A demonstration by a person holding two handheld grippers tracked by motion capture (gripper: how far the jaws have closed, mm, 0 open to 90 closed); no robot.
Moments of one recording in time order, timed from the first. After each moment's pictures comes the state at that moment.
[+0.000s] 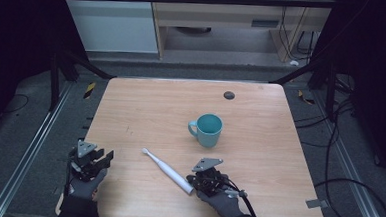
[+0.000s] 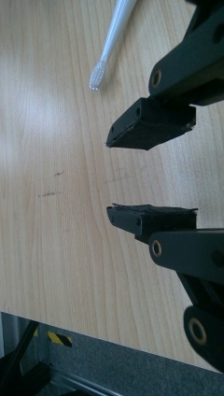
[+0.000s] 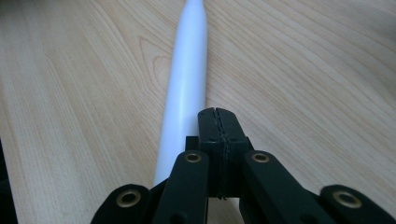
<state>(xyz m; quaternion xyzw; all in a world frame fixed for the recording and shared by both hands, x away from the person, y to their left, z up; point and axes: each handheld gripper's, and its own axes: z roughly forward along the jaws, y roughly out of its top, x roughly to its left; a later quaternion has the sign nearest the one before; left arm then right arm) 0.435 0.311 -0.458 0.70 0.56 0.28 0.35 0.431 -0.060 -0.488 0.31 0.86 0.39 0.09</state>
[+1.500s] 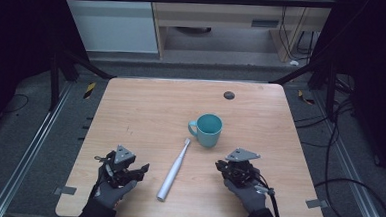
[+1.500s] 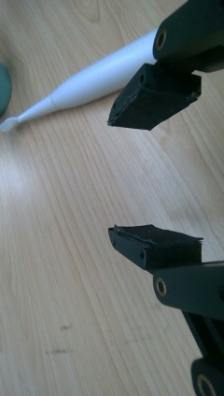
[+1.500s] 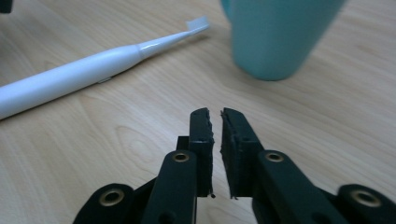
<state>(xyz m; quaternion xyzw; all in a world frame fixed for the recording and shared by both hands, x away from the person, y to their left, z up) 0.427 0.223 -0.456 0.79 0.46 0.20 0.35 0.443 -0.144 -0.465 0.39 0.81 0.40 0.17</state>
